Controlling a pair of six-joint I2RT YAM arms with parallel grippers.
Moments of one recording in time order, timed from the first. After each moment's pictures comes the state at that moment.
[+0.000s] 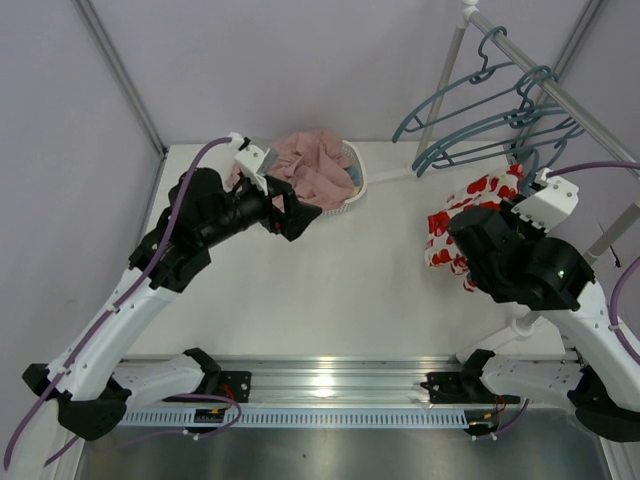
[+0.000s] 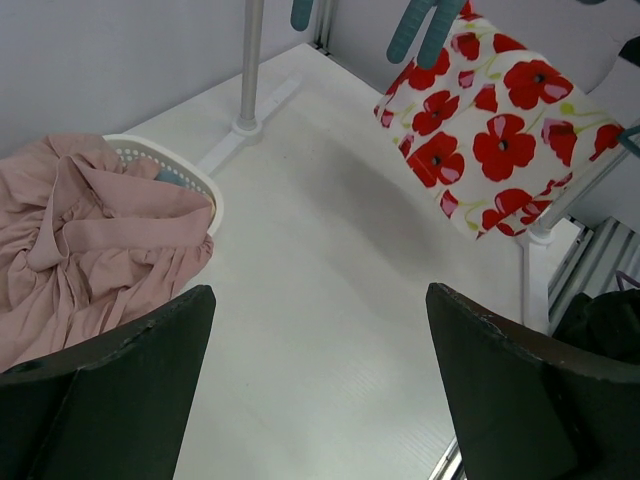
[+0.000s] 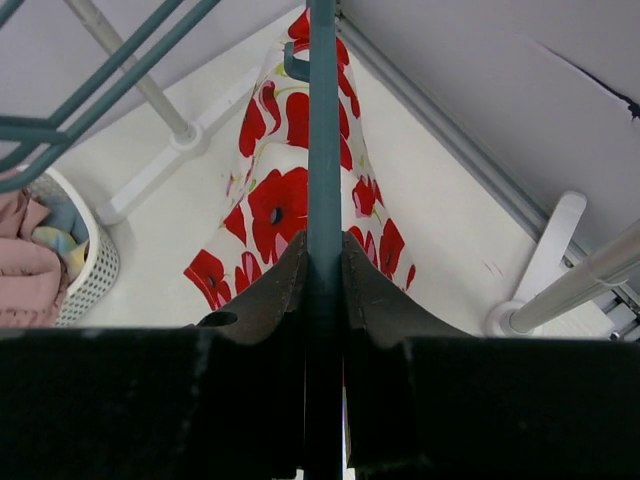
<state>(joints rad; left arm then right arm) -0.66 1.05 1.34 -0.43 0.21 -0.12 0.86 1.01 1.52 -1.37 1.30 1.01</state>
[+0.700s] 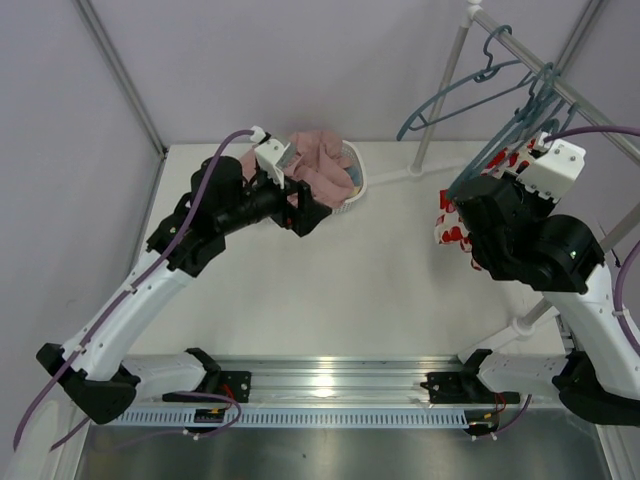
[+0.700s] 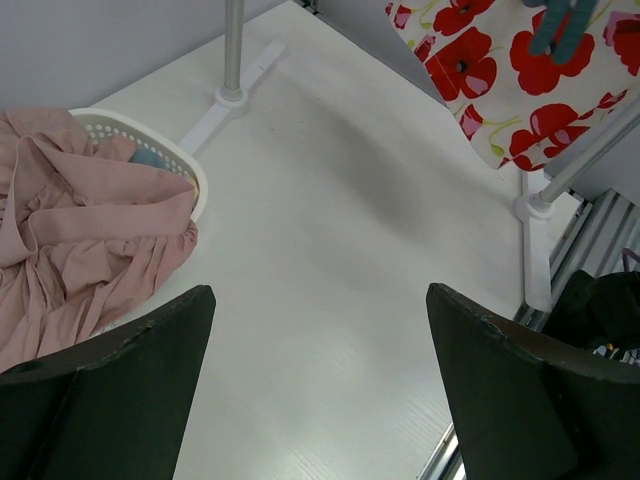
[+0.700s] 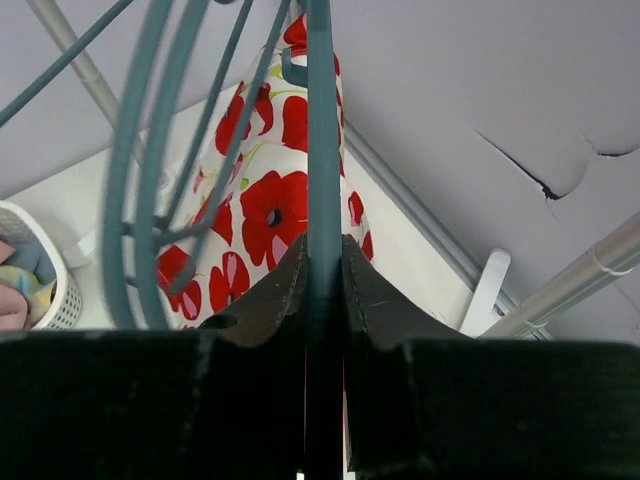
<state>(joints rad) -0.66 1.15 1.39 -0.47 0.25 -0.11 0.82 1.14 1.79 -1.38 1.37 0.75</state>
